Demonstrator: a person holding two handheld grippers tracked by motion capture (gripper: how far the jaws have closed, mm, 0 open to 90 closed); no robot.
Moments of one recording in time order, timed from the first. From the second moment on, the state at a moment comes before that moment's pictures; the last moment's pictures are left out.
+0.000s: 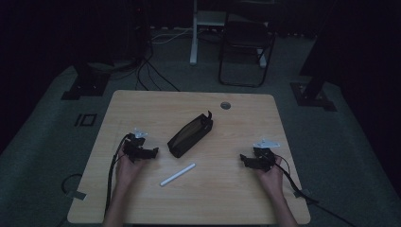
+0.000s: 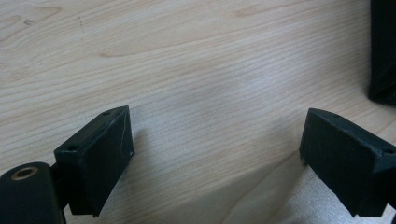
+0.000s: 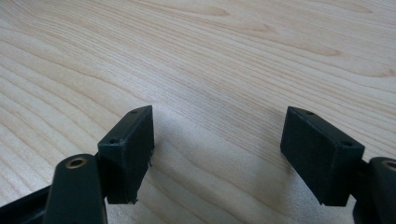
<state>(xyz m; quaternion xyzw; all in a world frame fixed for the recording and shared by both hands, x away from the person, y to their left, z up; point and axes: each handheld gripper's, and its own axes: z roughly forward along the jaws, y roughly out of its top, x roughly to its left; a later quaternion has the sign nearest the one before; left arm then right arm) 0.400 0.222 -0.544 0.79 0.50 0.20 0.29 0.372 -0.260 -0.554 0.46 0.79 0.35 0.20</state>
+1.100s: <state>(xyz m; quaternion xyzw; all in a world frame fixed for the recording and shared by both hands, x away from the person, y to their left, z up) 0.387 0.214 -0.522 0.76 0.54 0.22 0.29 0.373 -0.261 -0.554 0.47 0.79 0.35 0.20</state>
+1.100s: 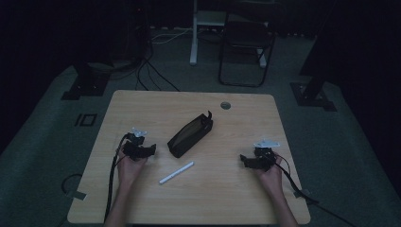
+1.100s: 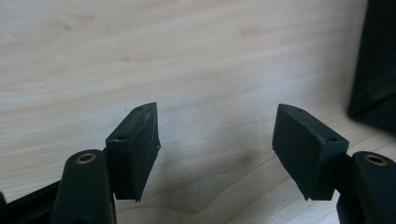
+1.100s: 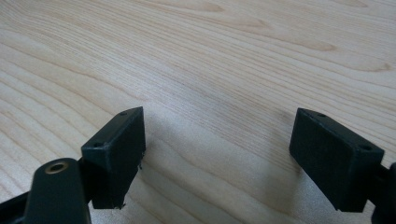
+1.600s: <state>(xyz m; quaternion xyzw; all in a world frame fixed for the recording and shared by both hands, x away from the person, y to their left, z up) 0.367 0.202 -0.477 0.73 0.52 0.24 0.37 0.373 -0.261 -0.554 0.47 0.79 0.35 0.20</state>
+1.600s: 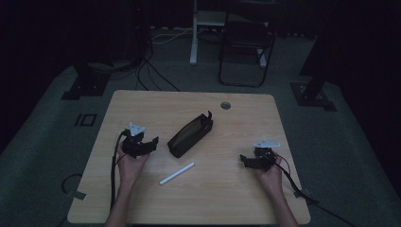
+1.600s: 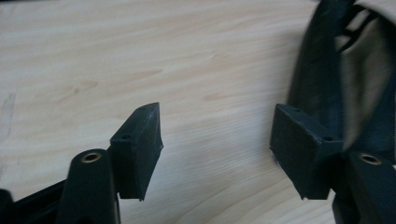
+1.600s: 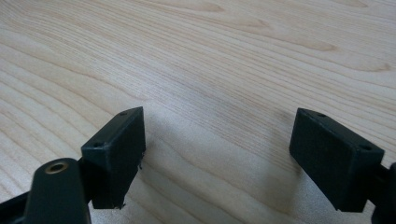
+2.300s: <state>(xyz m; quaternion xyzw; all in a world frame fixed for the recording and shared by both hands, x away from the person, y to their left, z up) 0.361 0.163 -0.452 0.77 0.44 0.22 0.40 0.373 -0.261 -0.554 0.47 0.79 0.35 0.20</state>
